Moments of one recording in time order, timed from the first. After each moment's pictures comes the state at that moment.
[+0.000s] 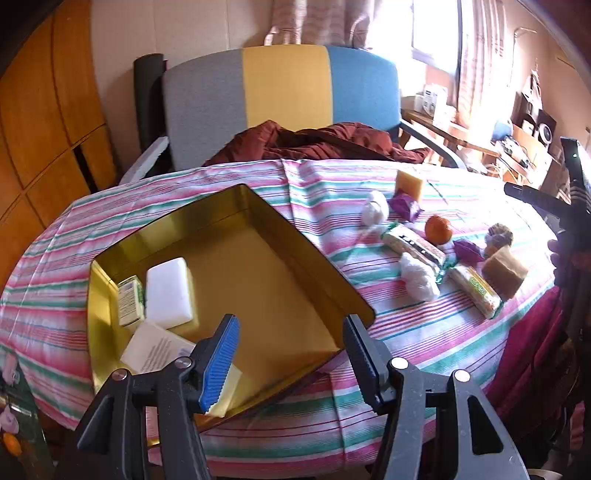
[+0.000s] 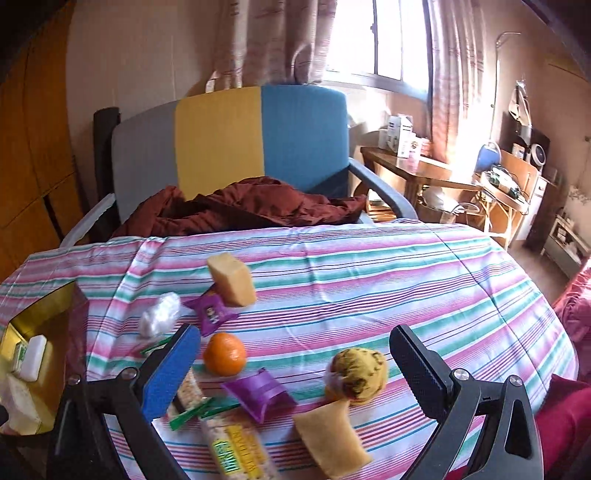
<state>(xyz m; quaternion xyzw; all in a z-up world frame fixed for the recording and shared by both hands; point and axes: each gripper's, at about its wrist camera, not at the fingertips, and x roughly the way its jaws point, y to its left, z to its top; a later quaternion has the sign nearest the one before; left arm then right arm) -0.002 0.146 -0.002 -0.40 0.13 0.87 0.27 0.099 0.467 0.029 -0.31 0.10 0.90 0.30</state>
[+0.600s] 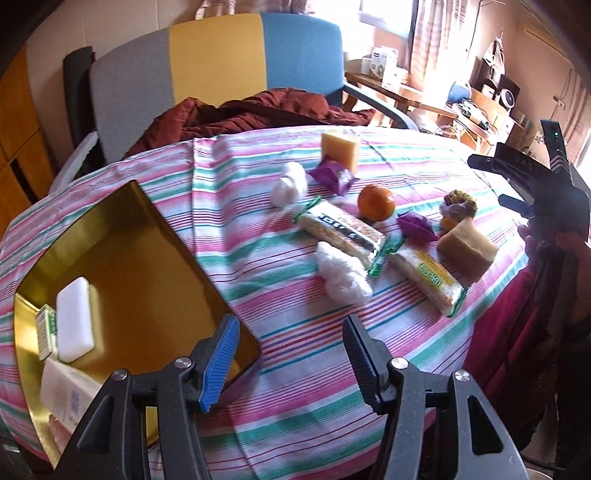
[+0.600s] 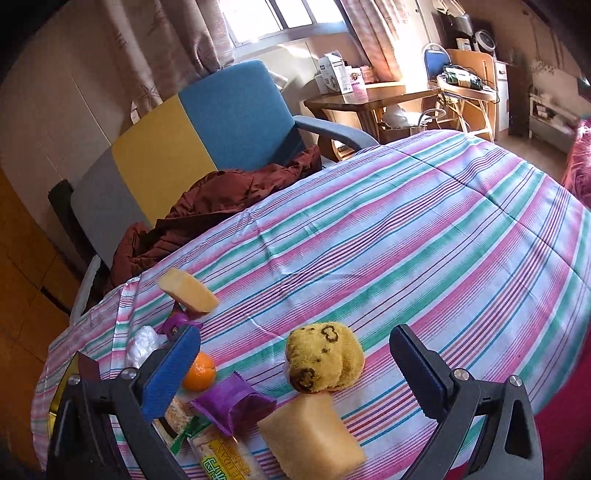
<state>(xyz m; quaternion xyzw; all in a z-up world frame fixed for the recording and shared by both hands) -0.003 0.239 -0.029 -0.45 0.16 0.80 0.35 0.133 0.542 -0.011 -0.30 0.30 0.85 0.31</state>
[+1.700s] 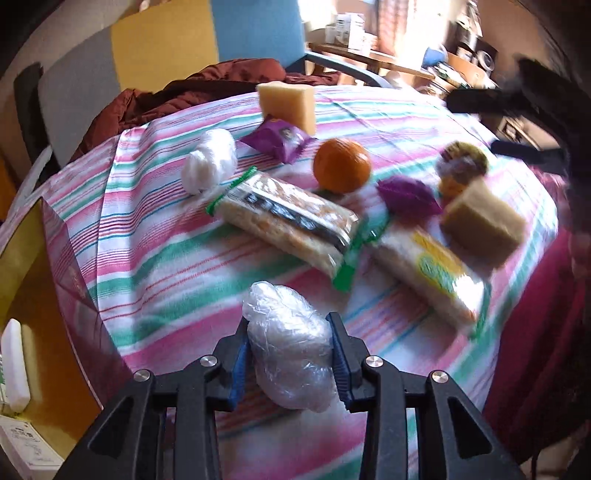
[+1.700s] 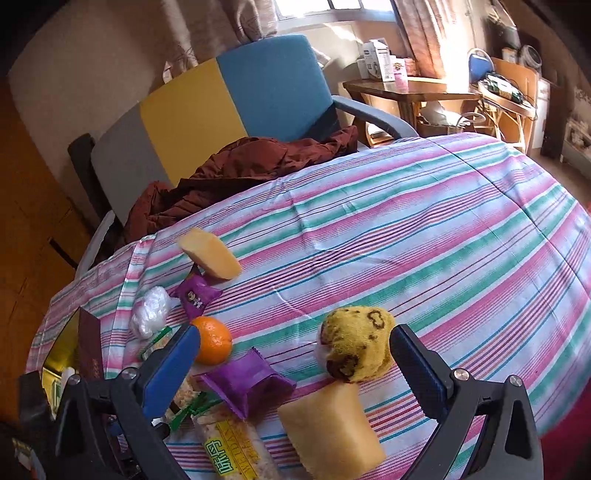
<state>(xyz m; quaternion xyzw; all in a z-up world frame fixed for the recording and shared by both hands) 0.004 0.314 -0.096 -0.45 0.22 0.77 0.39 0.103 0.521 -0.018 -0.35 0.25 0.87 0.24</state>
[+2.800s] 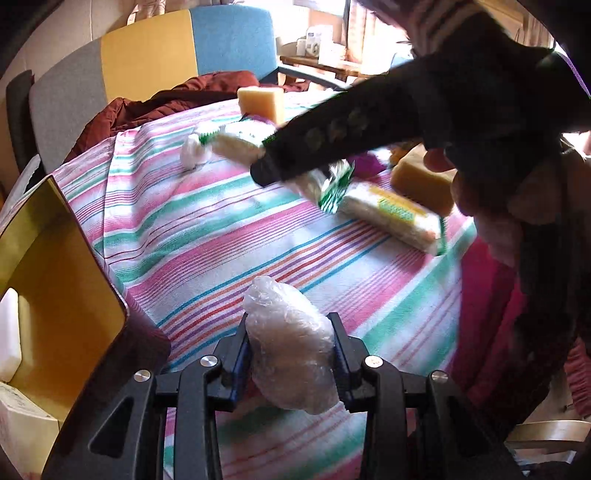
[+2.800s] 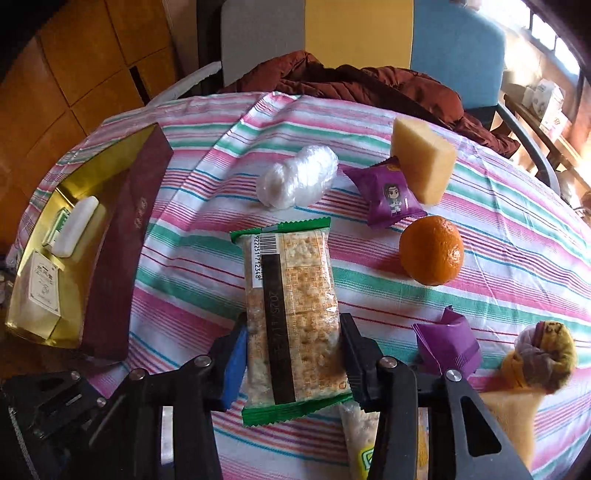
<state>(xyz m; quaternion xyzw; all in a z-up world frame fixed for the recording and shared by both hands) 0.044 0.259 -0.087 -0.43 0.20 0.76 0.45 0.017 0.389 -0.063 -0.50 0.07 0.86 0.05</state>
